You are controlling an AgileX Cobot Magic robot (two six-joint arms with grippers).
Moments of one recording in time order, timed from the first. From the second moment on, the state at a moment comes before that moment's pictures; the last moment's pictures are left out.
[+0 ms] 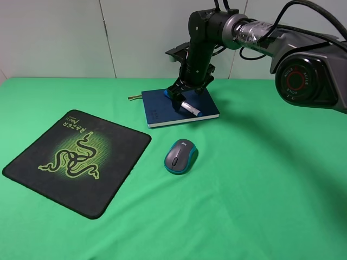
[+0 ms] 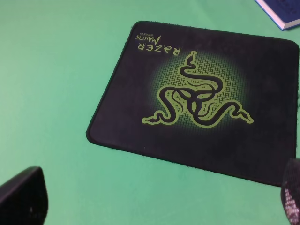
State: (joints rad) left arm -0.04 0.00 -0.50 0.01 1.06 0.09; right arm 0.48 2.50 -2.24 0.02 1.11 -0.28
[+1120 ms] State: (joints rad) left arm -0.04 0.00 -0.50 0.01 1.06 0.09; right arm 0.48 2.35 -2.24 0.02 1.21 -0.26
